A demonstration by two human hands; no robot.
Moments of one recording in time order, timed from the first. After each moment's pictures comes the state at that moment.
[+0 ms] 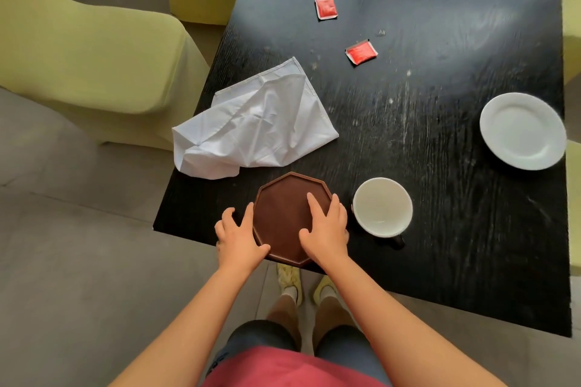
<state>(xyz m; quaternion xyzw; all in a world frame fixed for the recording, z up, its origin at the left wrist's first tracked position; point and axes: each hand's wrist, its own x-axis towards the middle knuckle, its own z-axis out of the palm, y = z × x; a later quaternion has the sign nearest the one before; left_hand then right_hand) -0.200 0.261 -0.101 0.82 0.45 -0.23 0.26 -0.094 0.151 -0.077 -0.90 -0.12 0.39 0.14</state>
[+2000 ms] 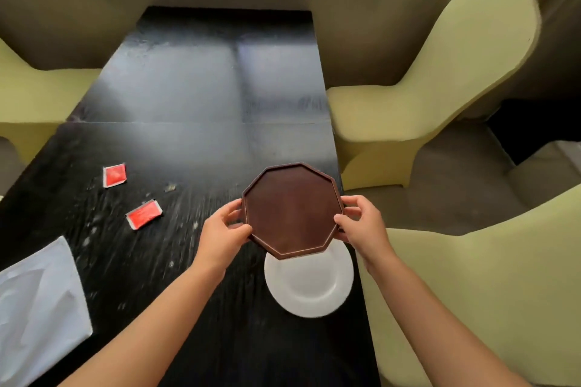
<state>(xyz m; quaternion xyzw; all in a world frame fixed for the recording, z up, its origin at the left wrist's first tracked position) 0.256 0.074 -0.012 0.68 0.32 0.05 0.66 0.348 -0.129 -0.003 -0.78 0.04 0.16 0.60</state>
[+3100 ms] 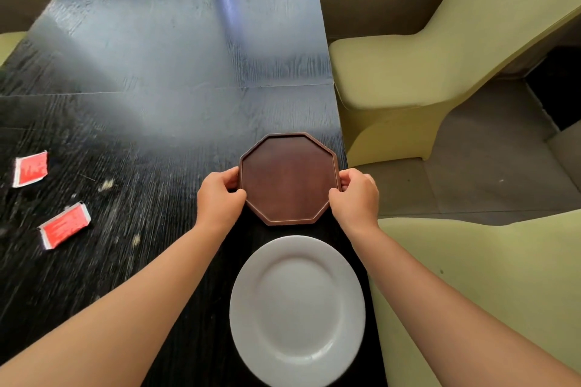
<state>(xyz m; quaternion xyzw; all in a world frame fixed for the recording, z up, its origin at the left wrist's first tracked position) 0.390 0.080 -0.118 0.83 0.31 0.07 0.47 0.463 -0.100 -0.121 -0.92 0.04 0.08 0.39</state>
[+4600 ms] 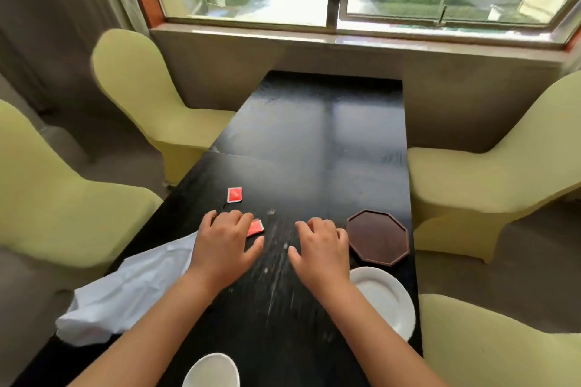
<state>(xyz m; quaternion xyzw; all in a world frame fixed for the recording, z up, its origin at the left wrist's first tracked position) 0.127 0.157 0.120 0.97 0.21 0.15 0.00 0.232 0.018 0.107 -0.91 -0.39 0.02 0.13</state>
